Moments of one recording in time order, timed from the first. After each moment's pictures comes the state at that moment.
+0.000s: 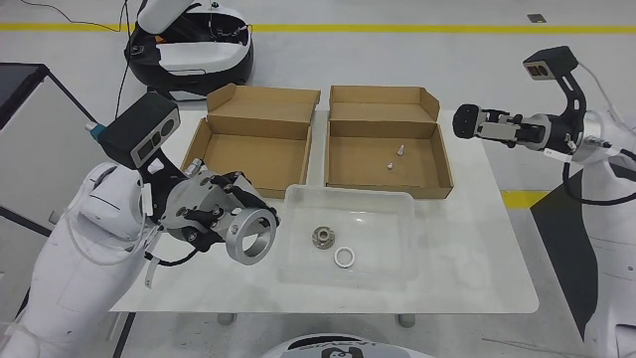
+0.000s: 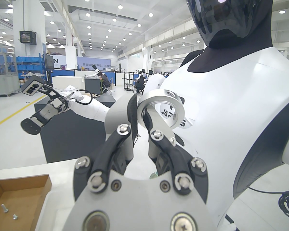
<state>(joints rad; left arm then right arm) 1.28 -0.88 -1.30 -2.09 -0.51 -1.01 -0.81 -1.16 -0.95 1.70 -1.61 0.47 -0.32 1.50</state>
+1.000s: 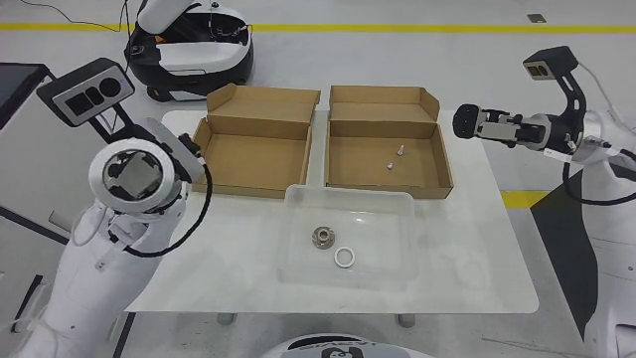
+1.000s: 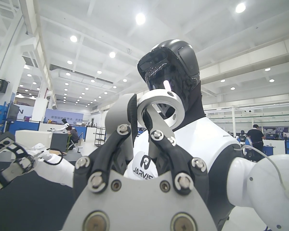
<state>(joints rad) 1.27 -0.95 -1.28 -2.07 -0.87 -1.01 -0.73 -1.16 -0.95 1.70 -1.61 0.47 -0.32 1.50</state>
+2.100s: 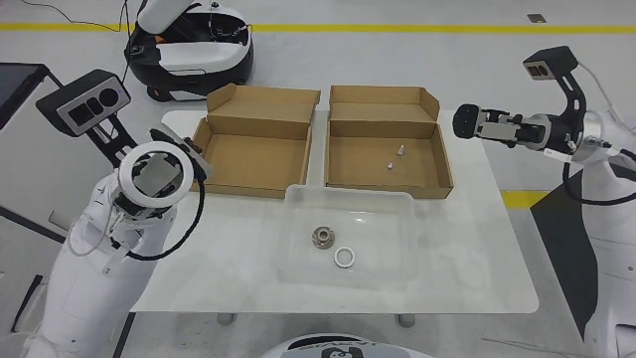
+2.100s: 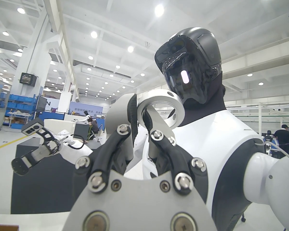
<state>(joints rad) 1.37 -0.97 -1.38 -2.09 -0.75 -0.97 -0.70 -1.16 -0.95 1.70 -1.61 0.47 -0.32 1.50</state>
